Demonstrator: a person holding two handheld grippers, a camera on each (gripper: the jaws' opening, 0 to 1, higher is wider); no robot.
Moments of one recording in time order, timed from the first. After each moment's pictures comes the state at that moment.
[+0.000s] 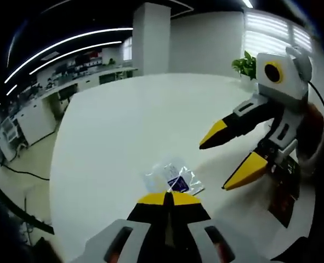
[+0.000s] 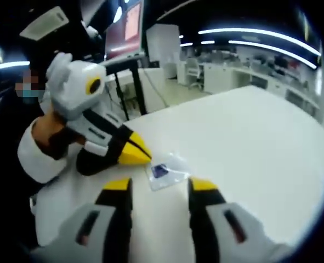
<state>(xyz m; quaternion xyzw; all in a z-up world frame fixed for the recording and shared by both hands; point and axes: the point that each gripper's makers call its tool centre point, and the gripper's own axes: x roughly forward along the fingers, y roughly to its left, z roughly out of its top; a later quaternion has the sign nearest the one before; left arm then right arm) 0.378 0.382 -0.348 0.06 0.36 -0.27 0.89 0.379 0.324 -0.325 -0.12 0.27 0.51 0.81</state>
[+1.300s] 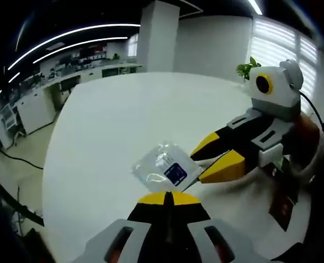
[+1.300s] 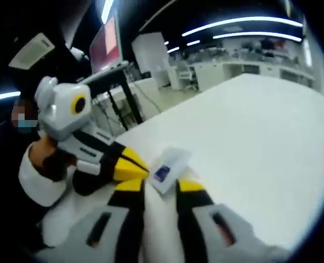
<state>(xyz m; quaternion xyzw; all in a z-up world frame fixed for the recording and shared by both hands) 0.380 0.380 -0.356 0.02 0.36 -0.28 0.89 0.392 0.341 -0.337 -0.02 0.28 0.50 0.82</state>
